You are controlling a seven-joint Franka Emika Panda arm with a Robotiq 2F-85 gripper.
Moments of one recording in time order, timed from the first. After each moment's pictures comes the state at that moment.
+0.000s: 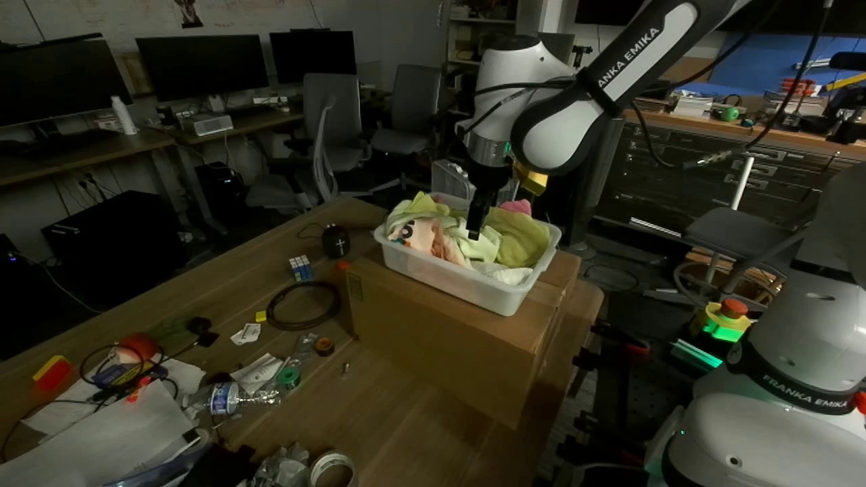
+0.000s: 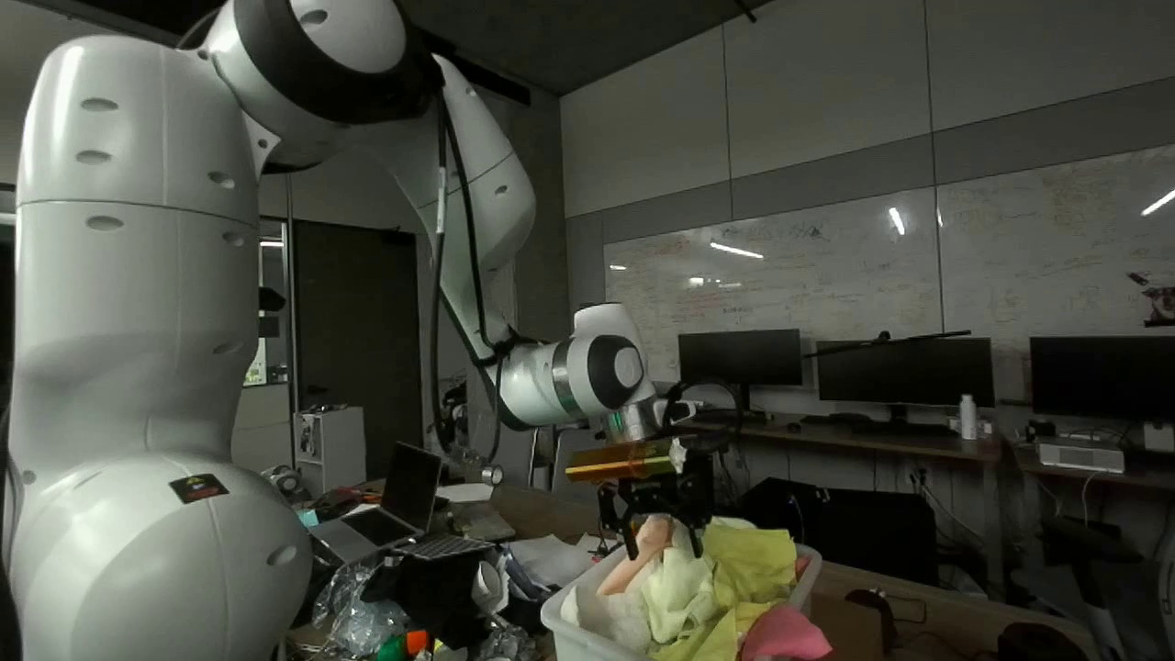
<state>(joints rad) -0.05 0.02 -0.11 -2.46 -0.35 2.62 -0.05</state>
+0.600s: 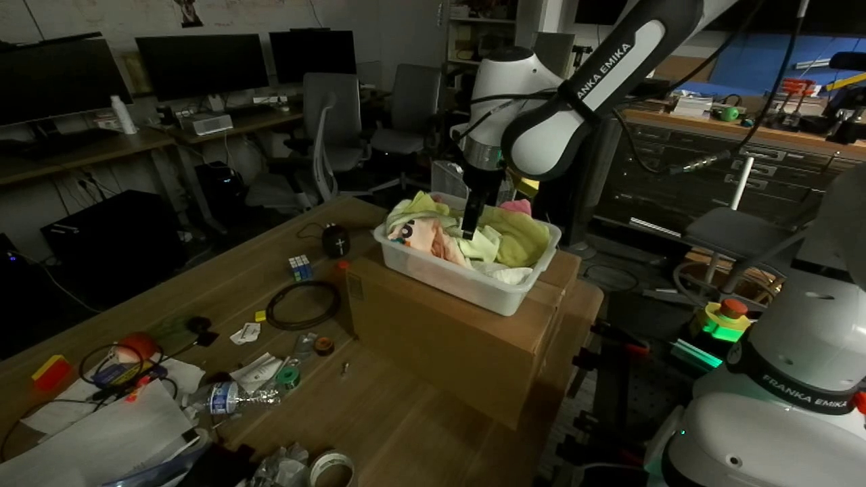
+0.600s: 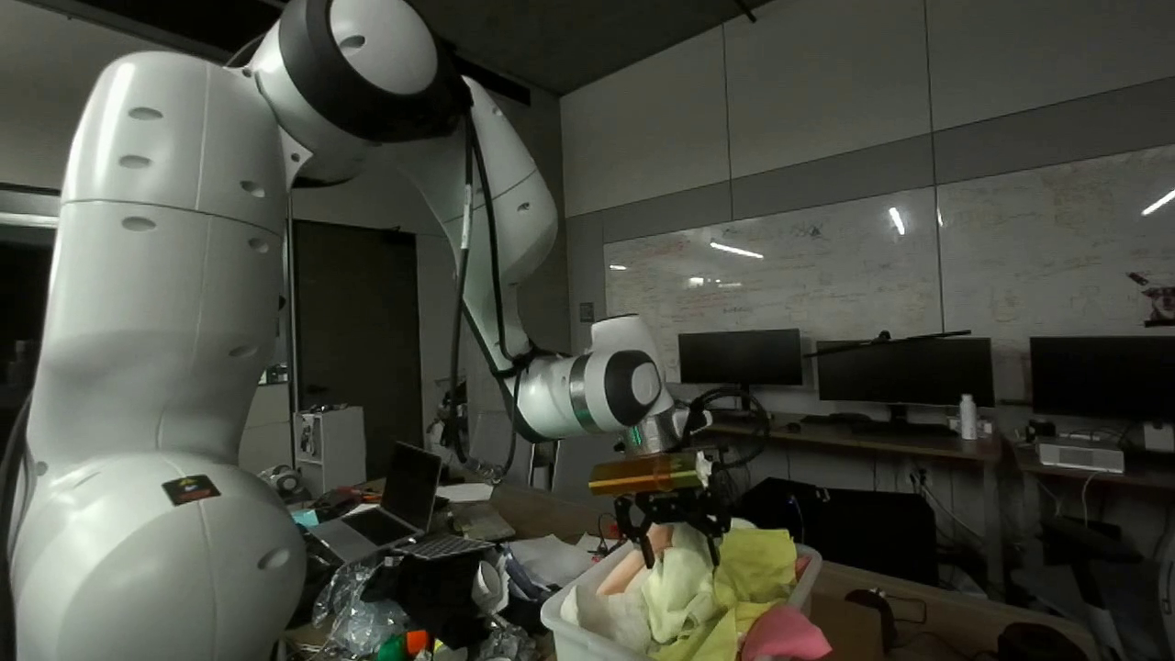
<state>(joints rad) -0.08 0.10 -0.11 -2.41 -0.32 2.69 -0.15</state>
